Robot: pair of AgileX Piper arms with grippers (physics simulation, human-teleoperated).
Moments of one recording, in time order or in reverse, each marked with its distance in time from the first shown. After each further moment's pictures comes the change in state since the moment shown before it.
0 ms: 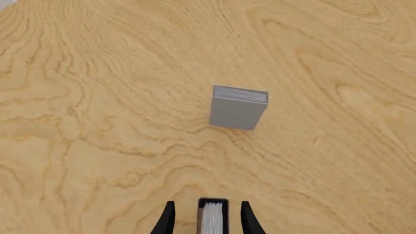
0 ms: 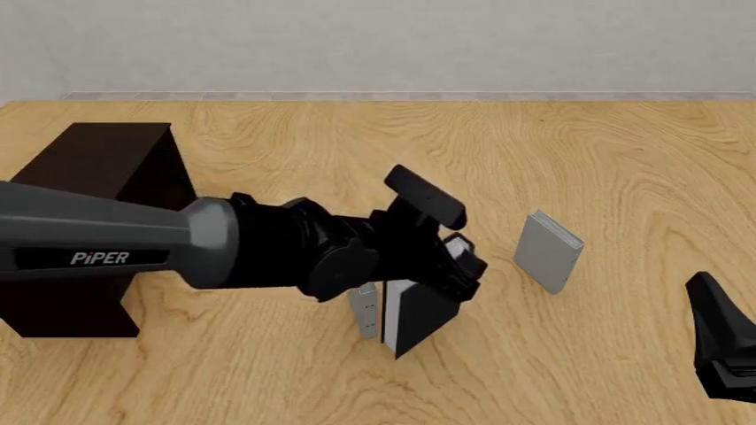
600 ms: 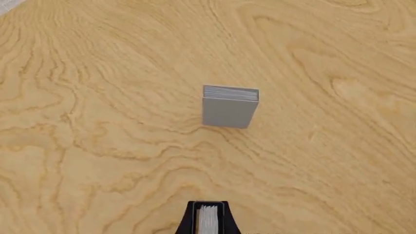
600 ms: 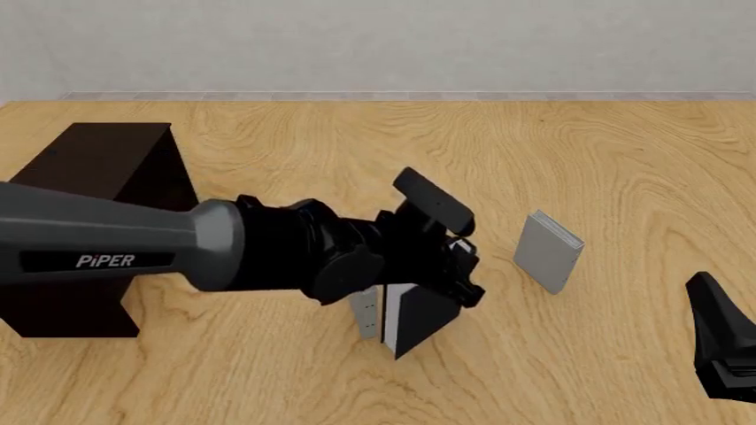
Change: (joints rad) left arm -0.016 0.007 -0.010 0.008 -0.028; right arm 0.000 0.000 0.000 0.000 0.000
